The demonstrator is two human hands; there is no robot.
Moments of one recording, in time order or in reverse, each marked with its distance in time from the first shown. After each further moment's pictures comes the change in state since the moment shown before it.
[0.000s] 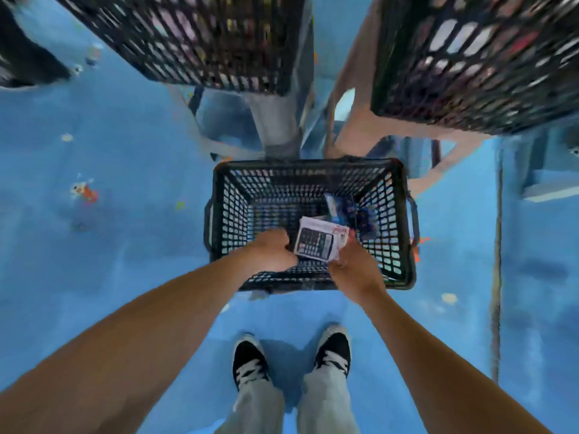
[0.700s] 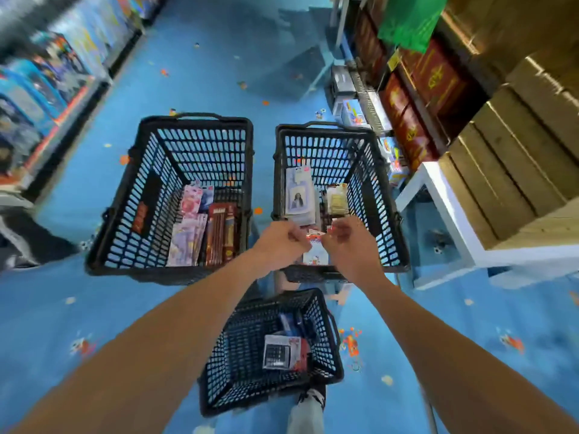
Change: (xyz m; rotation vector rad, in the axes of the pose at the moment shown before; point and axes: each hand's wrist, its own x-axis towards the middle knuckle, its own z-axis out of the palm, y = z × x) left_hand -0.238 0.287 -0.274 -0.408 0.320 0.477; right_hand -0.127 -0.169 -0.384 0.360 0.572 -0.305
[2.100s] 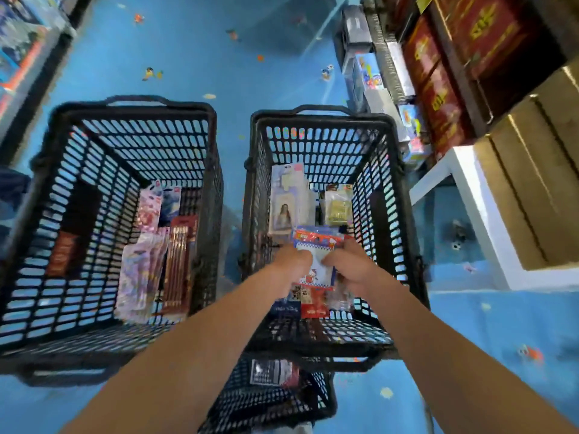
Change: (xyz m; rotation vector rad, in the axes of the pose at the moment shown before) left_hand 0.185 -0.012 0.060 -0.230 -0.019 -0.549; right_hand 0.176 0.080 0.043 0.345 -0.348 0.638
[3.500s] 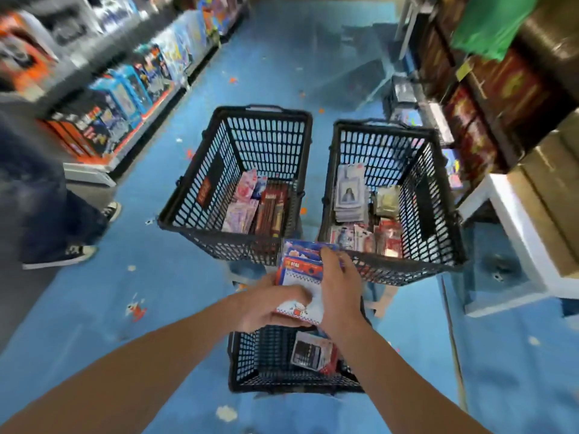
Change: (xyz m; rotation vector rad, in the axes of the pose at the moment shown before) left_hand -0.211 -0.245 -0.095 -0.296 -0.291 0.211; right_hand -0.252 0.122 0.165 0.517 0.021 -0.362
